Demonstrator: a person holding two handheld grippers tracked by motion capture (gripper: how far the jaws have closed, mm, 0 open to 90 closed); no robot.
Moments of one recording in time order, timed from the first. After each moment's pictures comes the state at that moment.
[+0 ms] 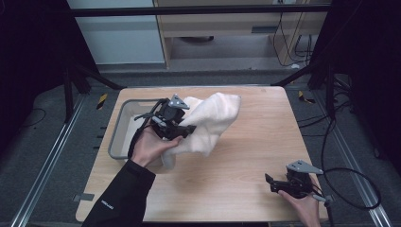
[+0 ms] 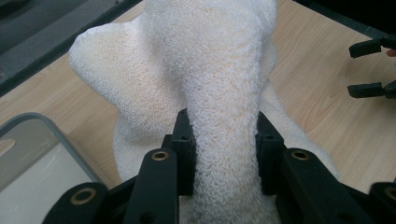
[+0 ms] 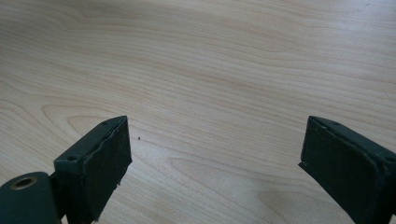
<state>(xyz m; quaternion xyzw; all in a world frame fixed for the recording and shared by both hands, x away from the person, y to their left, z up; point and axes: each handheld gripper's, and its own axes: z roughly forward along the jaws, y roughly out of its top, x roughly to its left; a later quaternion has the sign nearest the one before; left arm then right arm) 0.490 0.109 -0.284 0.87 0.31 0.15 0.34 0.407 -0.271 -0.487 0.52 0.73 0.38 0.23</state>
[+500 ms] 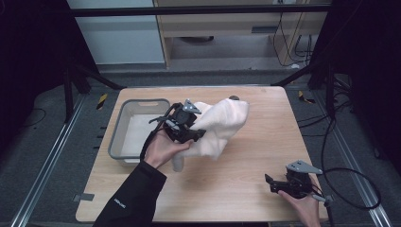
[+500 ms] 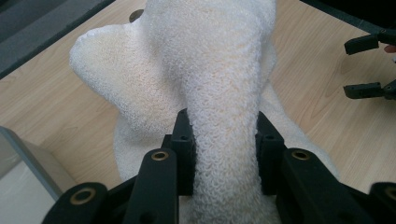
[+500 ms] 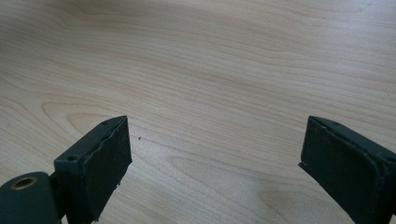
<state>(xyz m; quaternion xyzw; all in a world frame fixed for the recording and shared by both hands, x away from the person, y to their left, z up) 0.496 0.084 -0.305 0.88 0.30 0.14 0.34 0.407 -0.271 -0.488 0.51 0.74 0.37 0.23</state>
